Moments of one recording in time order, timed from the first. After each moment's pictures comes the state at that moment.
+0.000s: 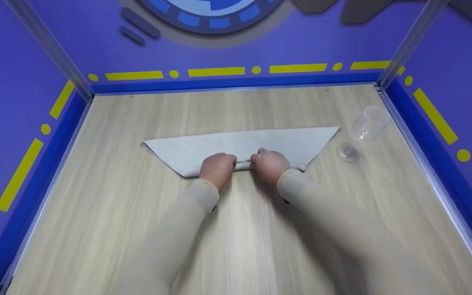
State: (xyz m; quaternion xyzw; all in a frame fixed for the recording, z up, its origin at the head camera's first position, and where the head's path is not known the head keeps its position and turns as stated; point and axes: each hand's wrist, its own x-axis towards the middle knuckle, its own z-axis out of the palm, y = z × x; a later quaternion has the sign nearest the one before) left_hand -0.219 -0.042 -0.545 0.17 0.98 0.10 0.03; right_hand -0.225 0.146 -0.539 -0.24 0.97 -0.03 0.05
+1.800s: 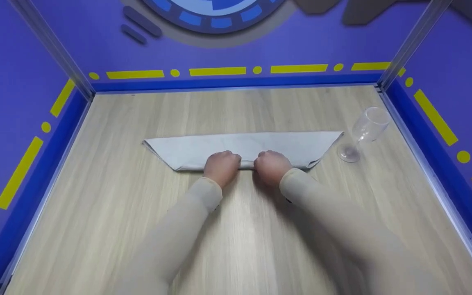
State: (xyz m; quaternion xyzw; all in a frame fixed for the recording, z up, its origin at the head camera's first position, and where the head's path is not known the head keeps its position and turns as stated) left_hand -0.218 -0.036 -0.540 0.22 0.97 0.03 -0.03; right_hand -0.222 0.149 -0.533 -0.28 0.96 0.06 0.06
